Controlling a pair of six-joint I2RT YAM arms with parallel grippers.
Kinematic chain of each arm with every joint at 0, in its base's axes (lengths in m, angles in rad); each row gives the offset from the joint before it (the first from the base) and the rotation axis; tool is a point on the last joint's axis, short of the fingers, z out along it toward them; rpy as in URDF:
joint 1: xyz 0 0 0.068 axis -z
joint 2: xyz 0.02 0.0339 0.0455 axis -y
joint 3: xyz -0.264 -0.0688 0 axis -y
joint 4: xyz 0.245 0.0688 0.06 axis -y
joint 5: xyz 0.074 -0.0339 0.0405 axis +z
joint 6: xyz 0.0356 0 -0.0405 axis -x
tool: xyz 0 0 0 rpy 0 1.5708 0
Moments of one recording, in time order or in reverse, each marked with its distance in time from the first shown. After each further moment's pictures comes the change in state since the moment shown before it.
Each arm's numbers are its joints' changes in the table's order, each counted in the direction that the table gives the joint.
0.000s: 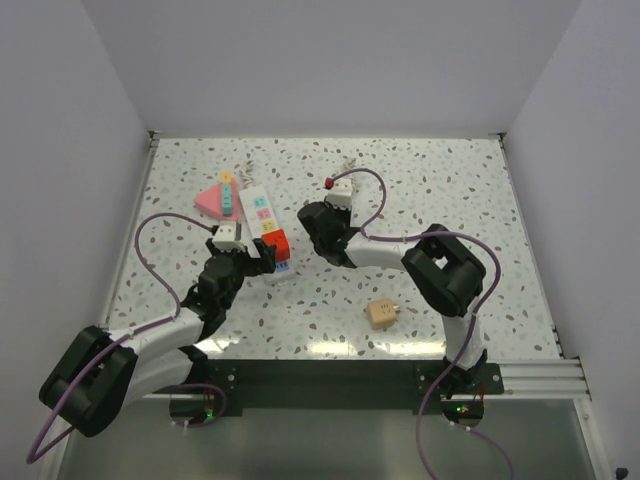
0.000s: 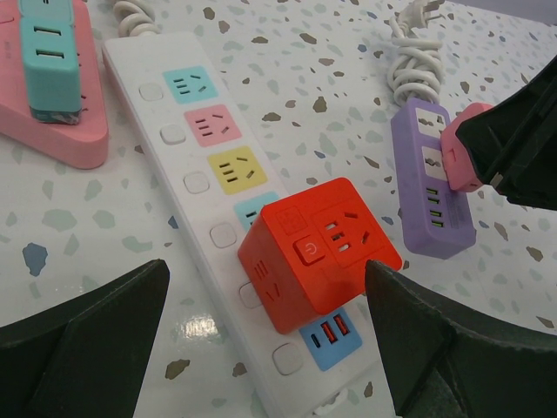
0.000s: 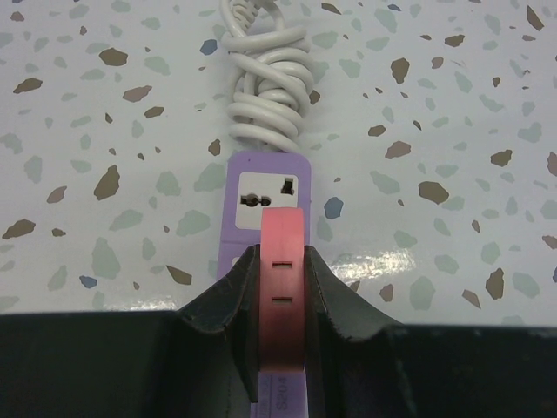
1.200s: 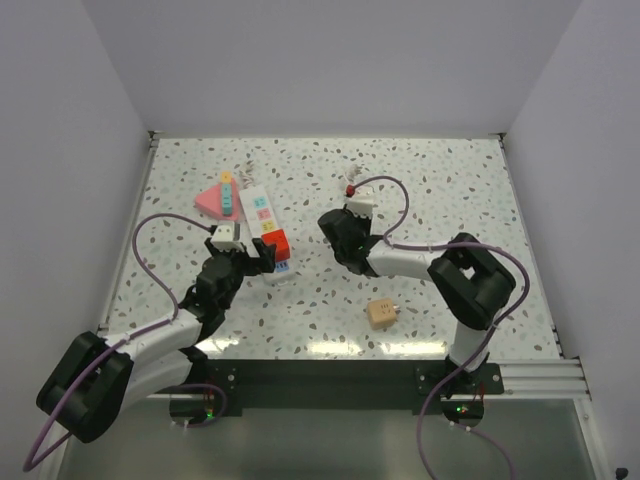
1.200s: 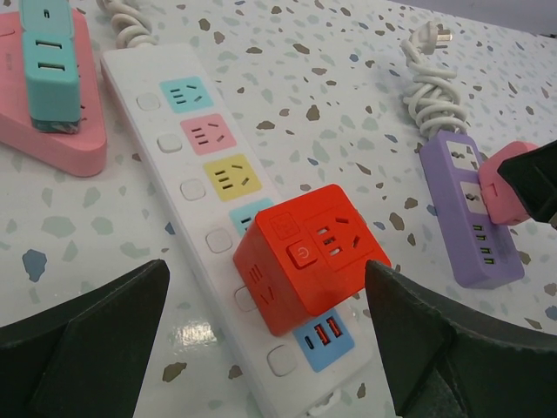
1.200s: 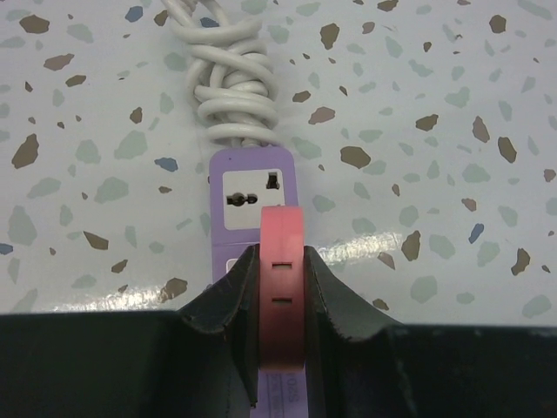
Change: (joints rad) left arm 0.000 0.035 0.000 -0.015 -0.005 0.001; right arm 0.032 0.172 -0.199 -0.025 0.009 -0.033
